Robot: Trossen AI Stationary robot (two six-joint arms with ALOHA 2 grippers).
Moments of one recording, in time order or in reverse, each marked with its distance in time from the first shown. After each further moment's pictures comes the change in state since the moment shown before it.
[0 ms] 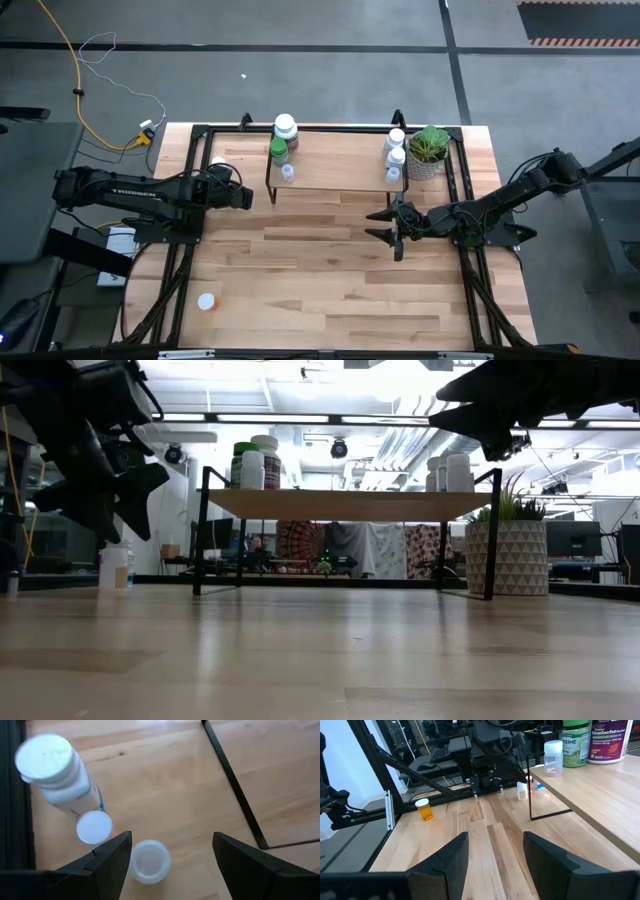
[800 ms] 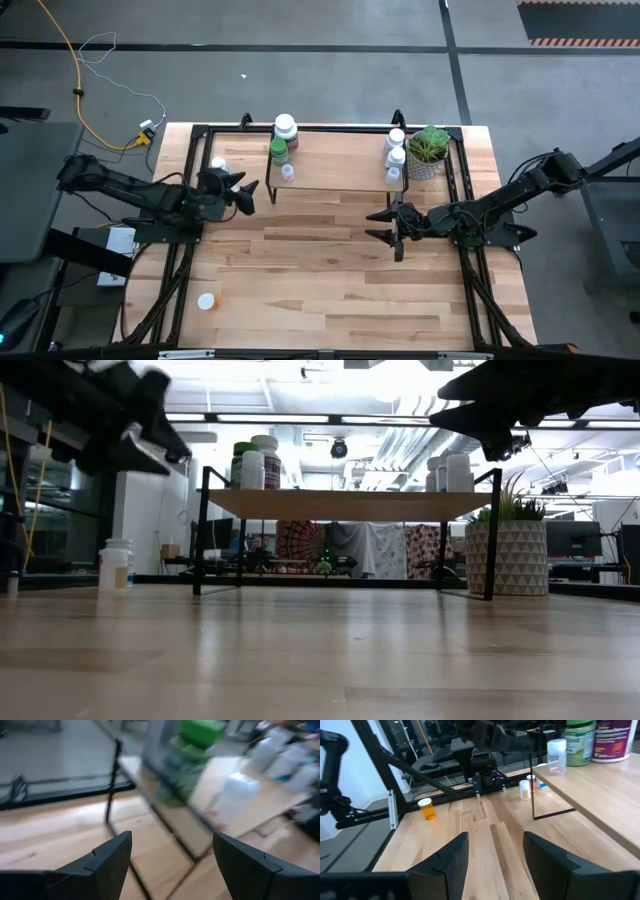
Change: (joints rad) left arm -0.319 -0.152 -0.007 0.415 -0.387 0.234; right arm 0.000 0.000 0.000 0.000 -0.008 0.007
